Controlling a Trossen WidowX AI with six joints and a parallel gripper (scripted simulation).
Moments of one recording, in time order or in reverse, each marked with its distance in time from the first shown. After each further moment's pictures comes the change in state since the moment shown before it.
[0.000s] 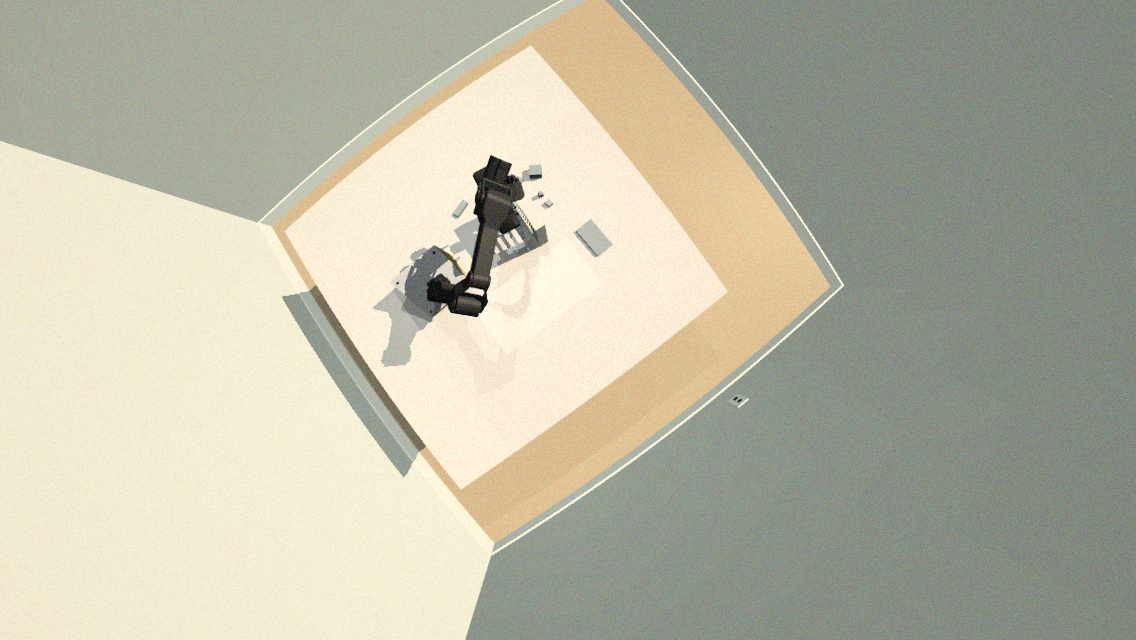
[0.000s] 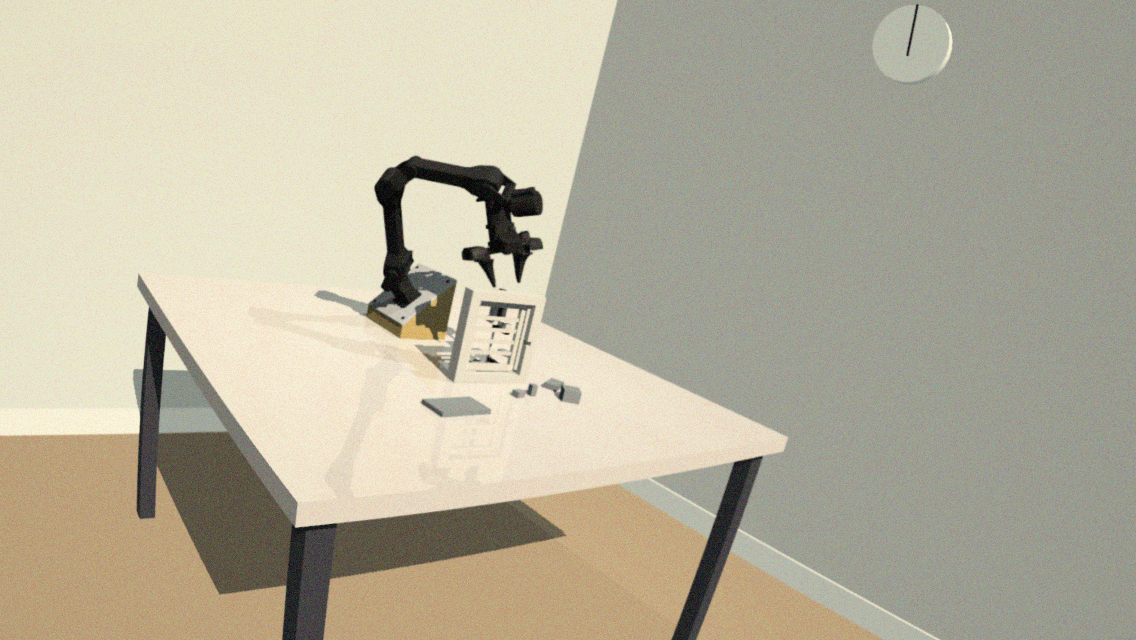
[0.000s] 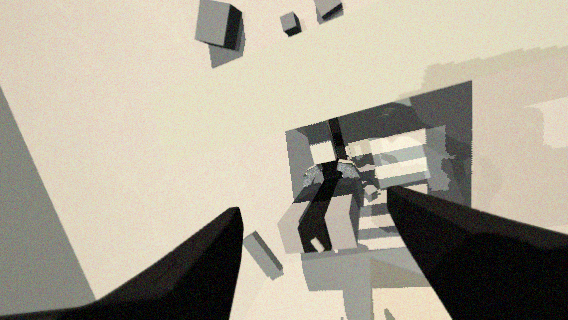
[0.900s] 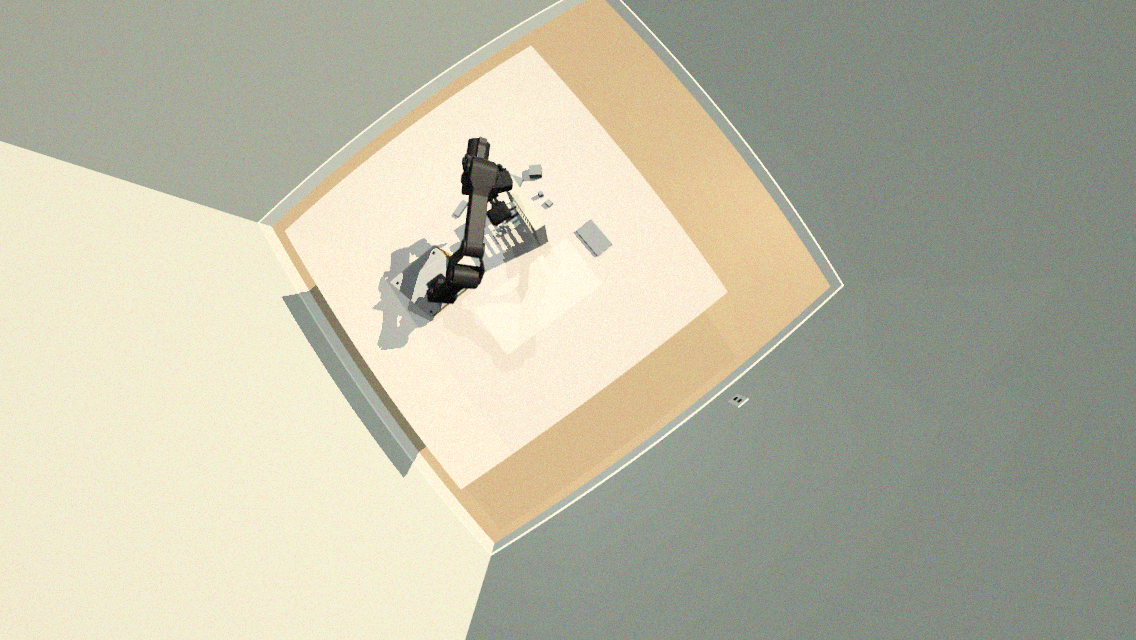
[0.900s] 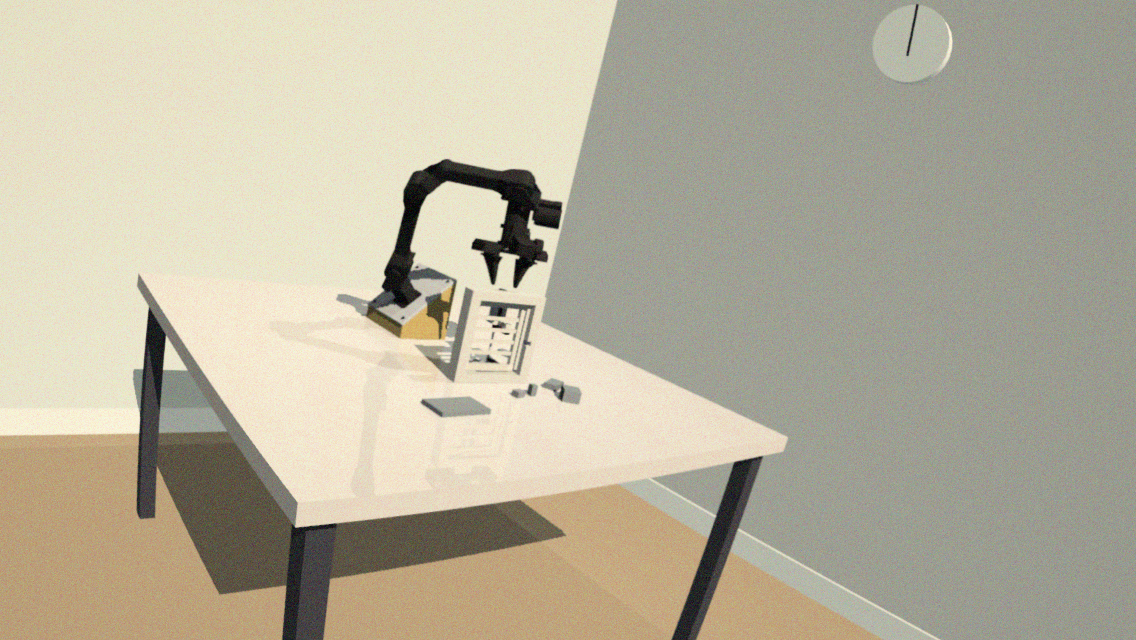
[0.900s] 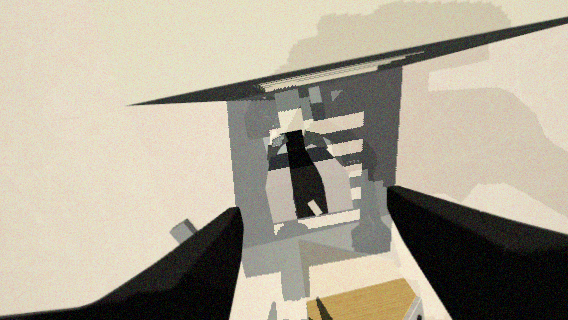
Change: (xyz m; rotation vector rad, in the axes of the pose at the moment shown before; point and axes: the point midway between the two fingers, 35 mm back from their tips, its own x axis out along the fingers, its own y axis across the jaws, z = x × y) arm 0.007 0.013 -0.022 -0.129 0.071 -0.303
